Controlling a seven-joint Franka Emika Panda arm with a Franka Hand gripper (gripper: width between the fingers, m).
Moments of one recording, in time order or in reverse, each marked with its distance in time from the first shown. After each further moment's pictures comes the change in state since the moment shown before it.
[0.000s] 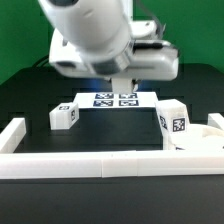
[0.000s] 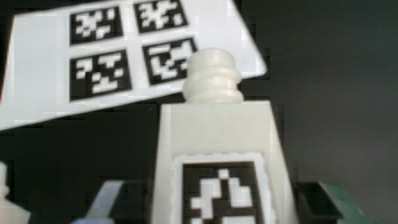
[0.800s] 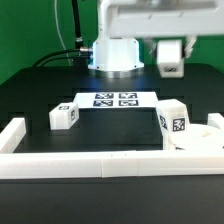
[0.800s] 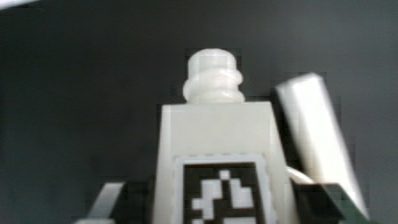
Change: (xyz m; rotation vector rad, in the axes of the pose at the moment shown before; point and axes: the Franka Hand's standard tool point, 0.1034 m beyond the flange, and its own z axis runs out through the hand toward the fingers) arm -0.038 -0.100 -0.063 0.044 0.537 0.000
